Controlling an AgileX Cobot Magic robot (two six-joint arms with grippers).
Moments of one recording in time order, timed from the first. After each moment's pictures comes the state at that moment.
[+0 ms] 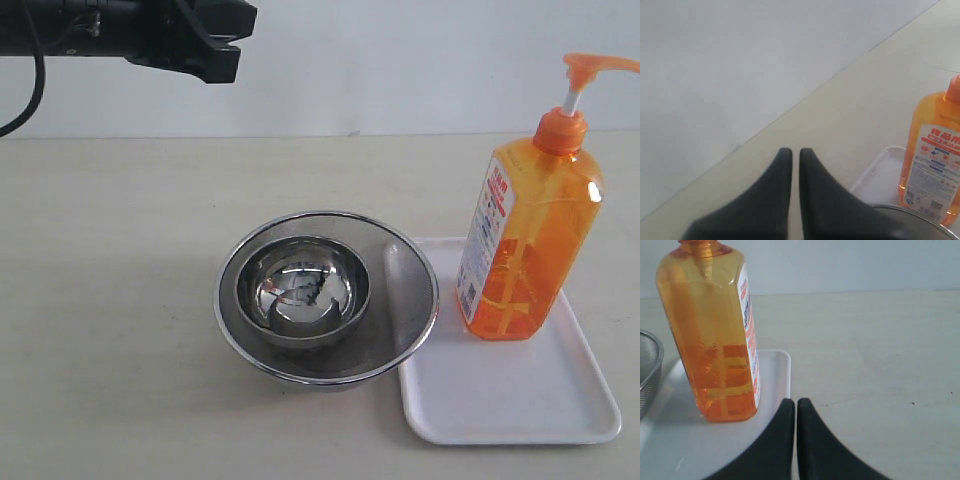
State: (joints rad) left arm -0.40 1.43 -1.07 -1.47 0.32 1.71; right arm 0.02 0.01 0.00 0.05 0.33 0.00
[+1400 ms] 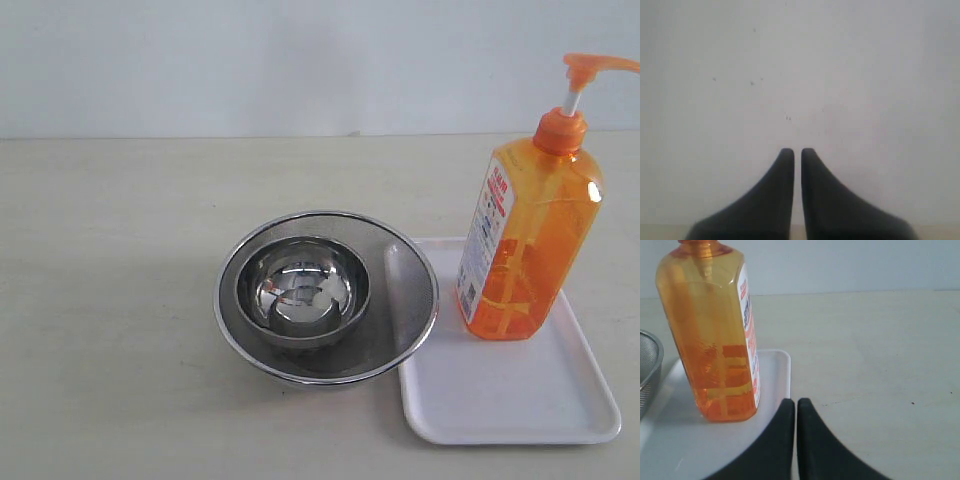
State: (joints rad) left arm -0.06 0.21 -0.37 -1.41 0.02 1.31; right arm 0.02 0.01 0.00 0.05 0.33 0.00
